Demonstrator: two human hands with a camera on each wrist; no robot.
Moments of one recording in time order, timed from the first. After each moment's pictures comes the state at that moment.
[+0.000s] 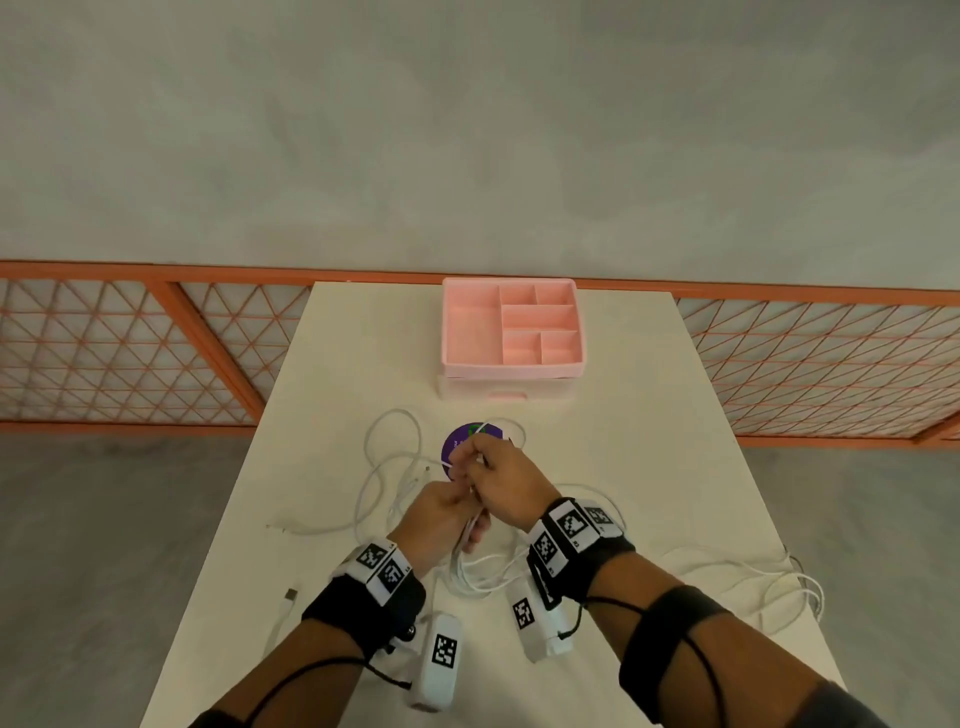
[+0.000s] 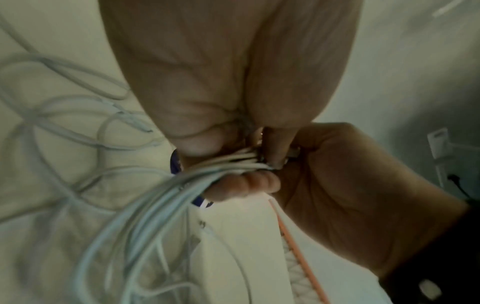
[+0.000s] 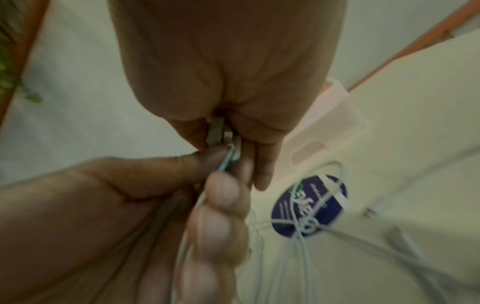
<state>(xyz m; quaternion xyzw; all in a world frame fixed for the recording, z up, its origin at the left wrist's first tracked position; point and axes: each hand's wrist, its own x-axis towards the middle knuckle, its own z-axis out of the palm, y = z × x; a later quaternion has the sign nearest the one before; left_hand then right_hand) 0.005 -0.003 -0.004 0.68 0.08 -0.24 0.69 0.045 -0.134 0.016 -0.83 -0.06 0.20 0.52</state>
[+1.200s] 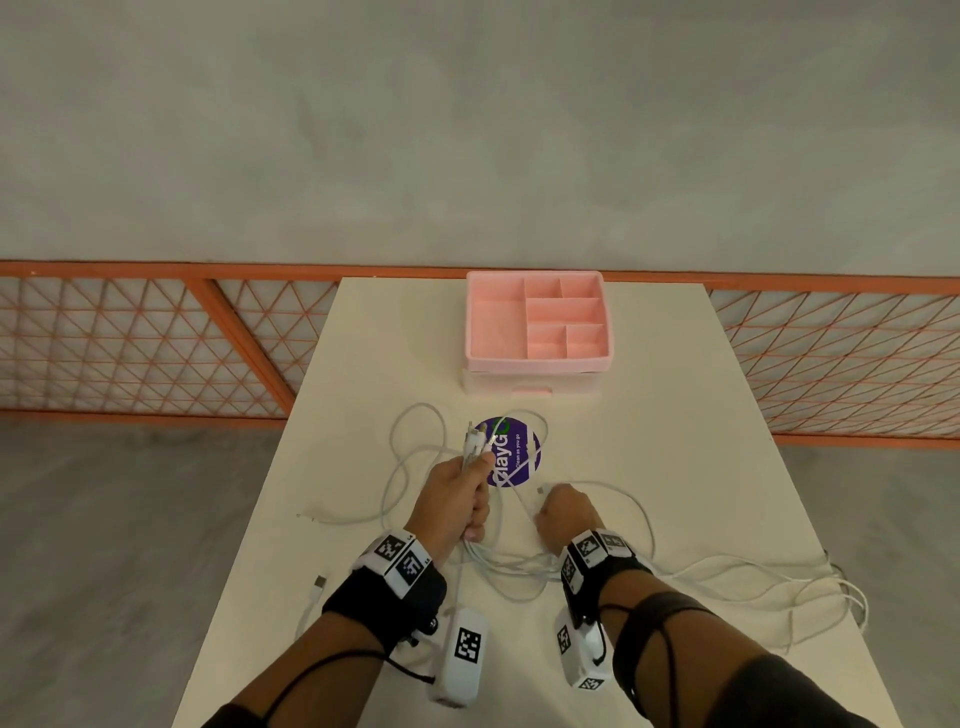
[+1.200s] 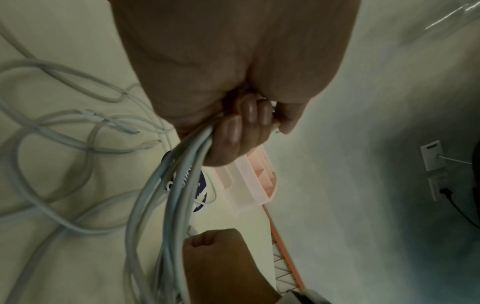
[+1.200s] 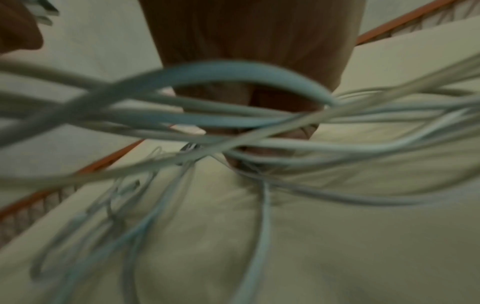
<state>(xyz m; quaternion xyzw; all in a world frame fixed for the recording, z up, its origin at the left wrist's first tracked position) 0.005 -0.003 0.021 0.63 0.17 -0.18 0.73 0.031 -0.171 -0.074 -0.93 0.13 0.23 0.25</state>
